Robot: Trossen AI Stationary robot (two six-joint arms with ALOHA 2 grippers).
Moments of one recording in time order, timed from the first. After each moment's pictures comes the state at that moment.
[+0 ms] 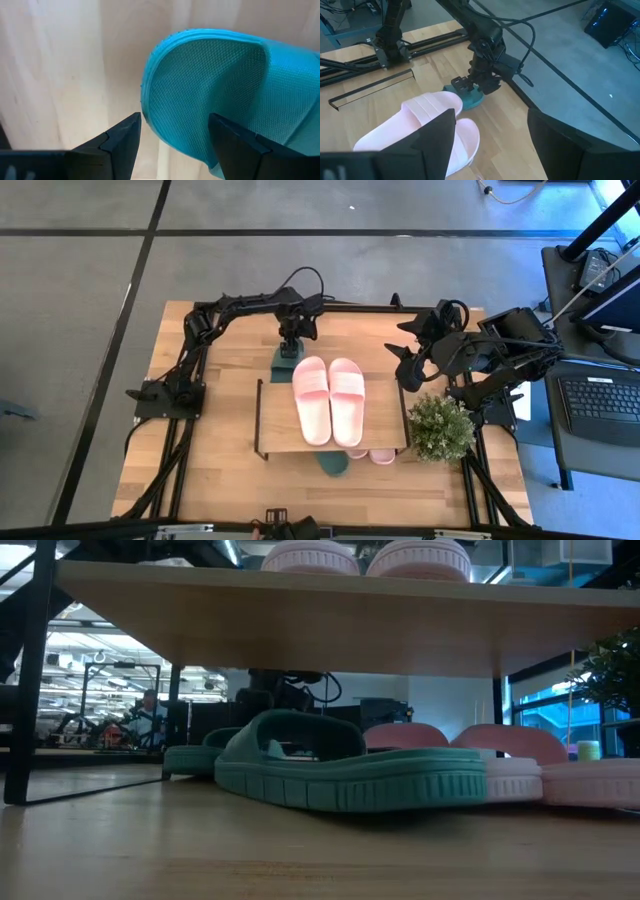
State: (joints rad) left arm 0.56 2.13 1.66 -1.16 -0.05 0.47; right arm 0.34 1.60 2.34 -1.57 0.74 0.57
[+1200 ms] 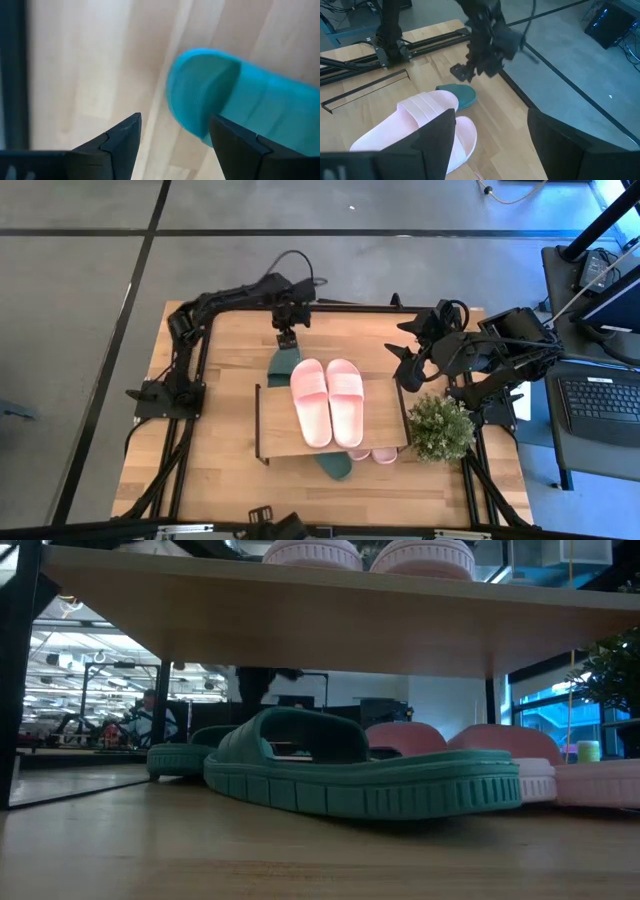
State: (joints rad) left arm 0.60 1.99 1.69 -1.25 0.02 0.32; right arm 0.34 1.60 2.34 -1.57 0.74 0.56
